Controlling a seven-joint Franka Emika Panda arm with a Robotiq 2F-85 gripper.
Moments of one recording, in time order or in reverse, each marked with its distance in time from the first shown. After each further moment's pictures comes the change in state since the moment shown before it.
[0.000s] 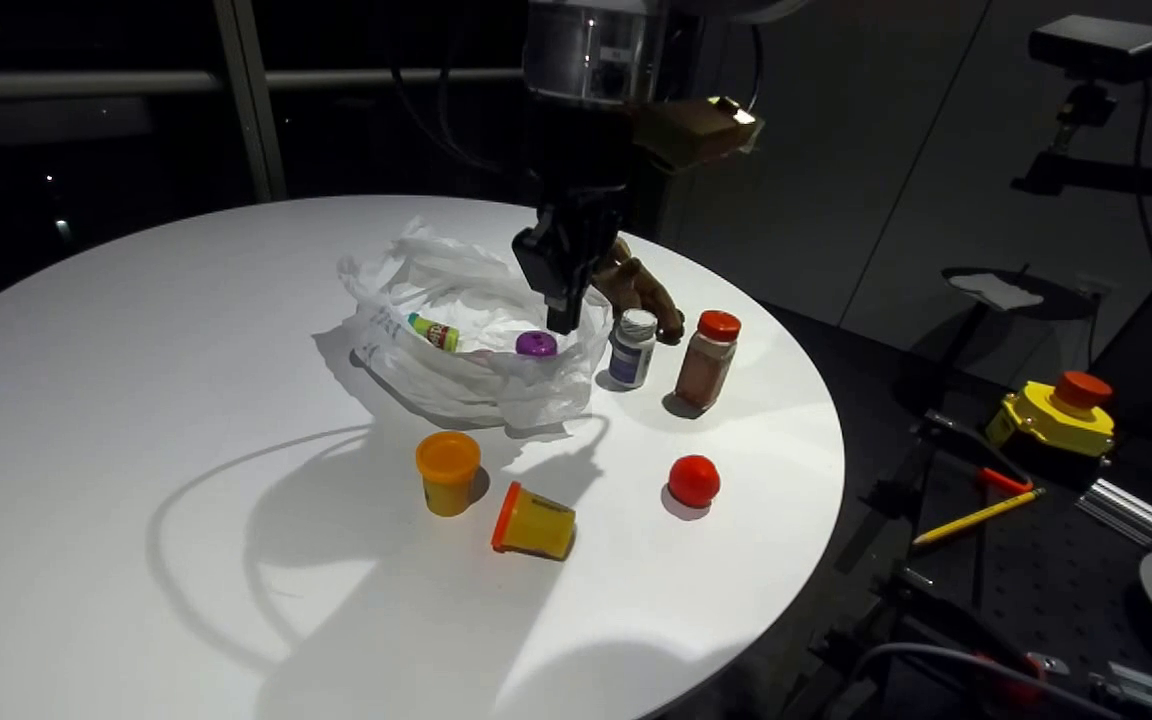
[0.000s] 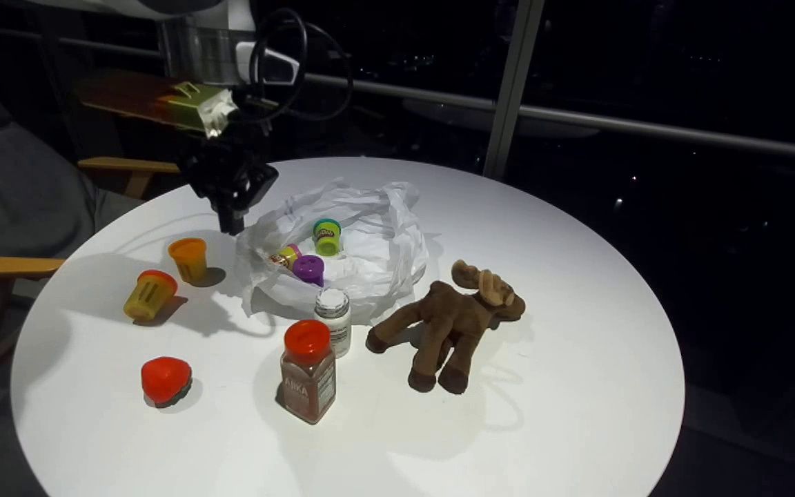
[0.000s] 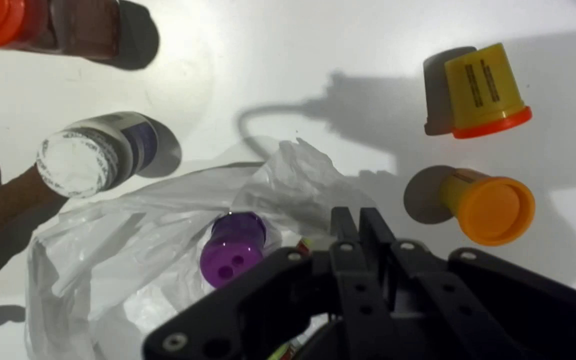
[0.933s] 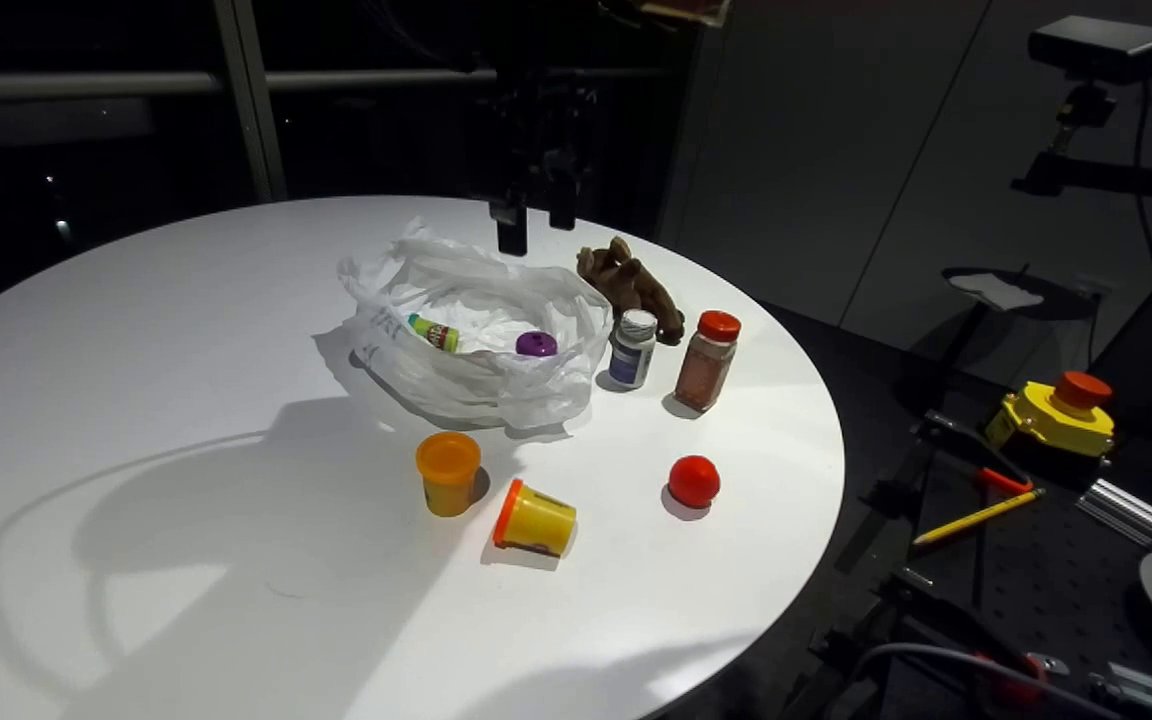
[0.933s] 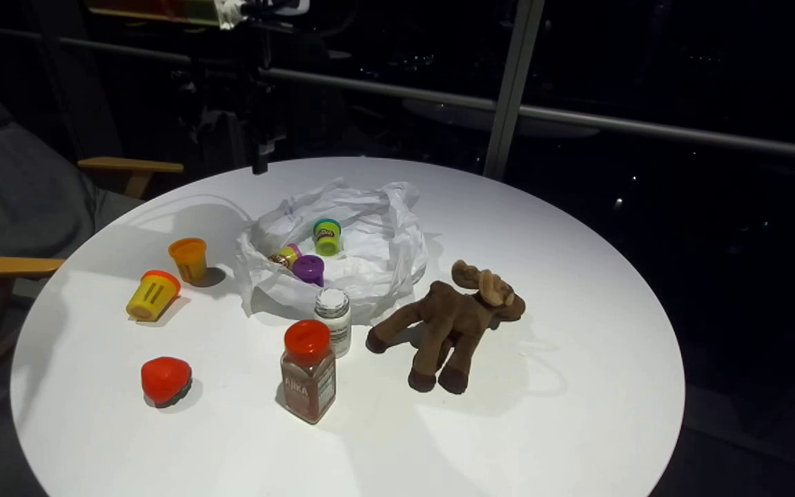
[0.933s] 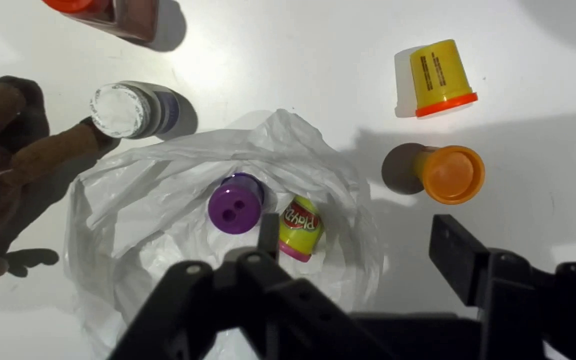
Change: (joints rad) arm 0.005 -0.009 0.015 0.216 -0.033 -0.308 -0.004
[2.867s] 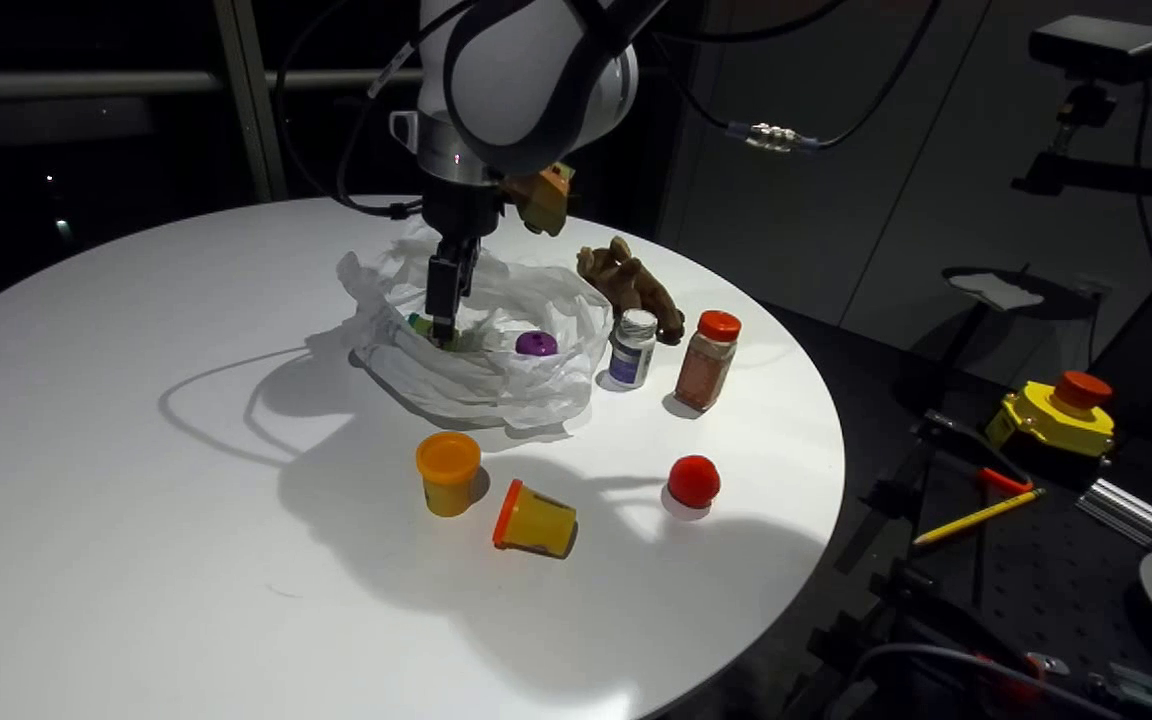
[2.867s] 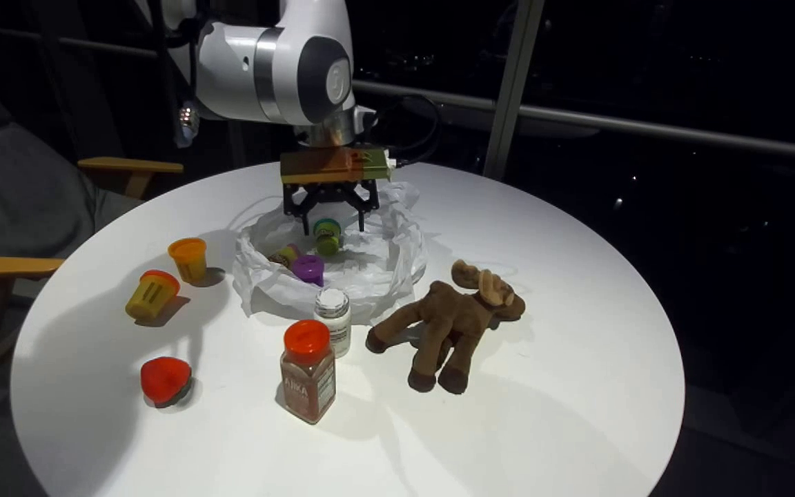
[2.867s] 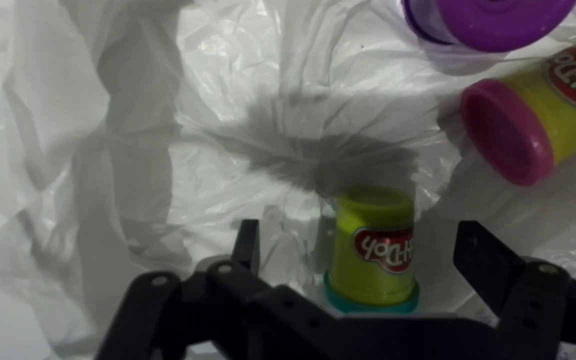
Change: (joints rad) arm -0.092 0.524 -0.020 0.348 -0.117 0.388 -0.494
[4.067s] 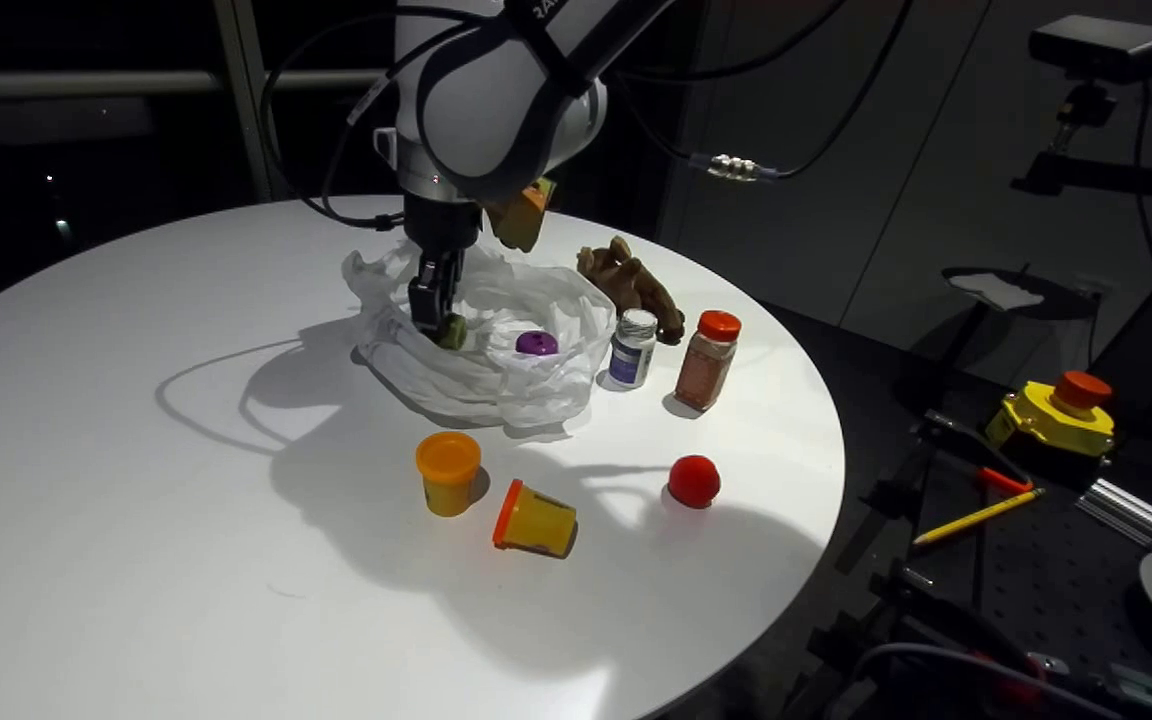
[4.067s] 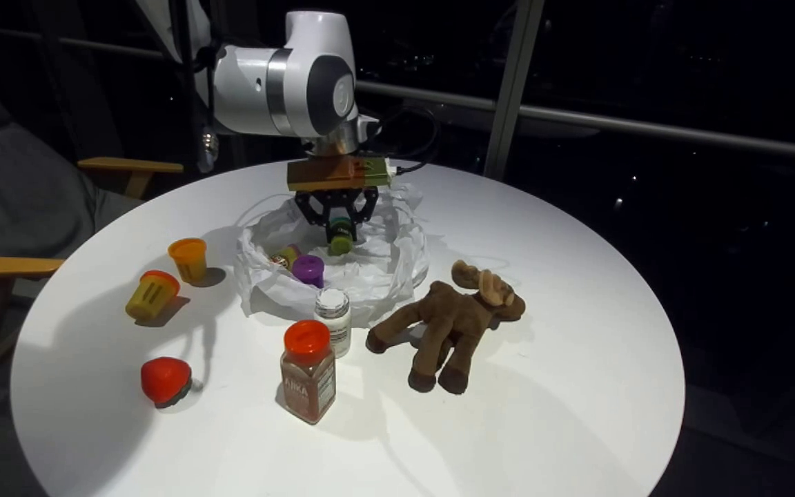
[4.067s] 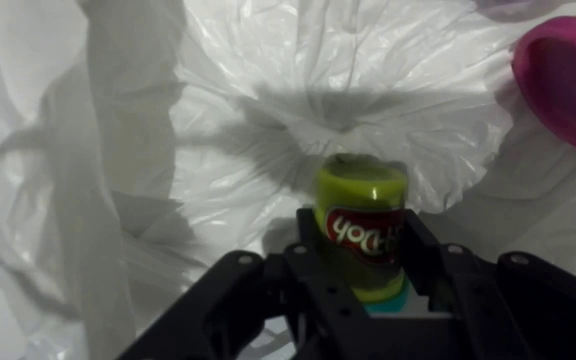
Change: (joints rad) arm 0.033 0.096 -0.032 0.128 -0.016 -0.023 0.061
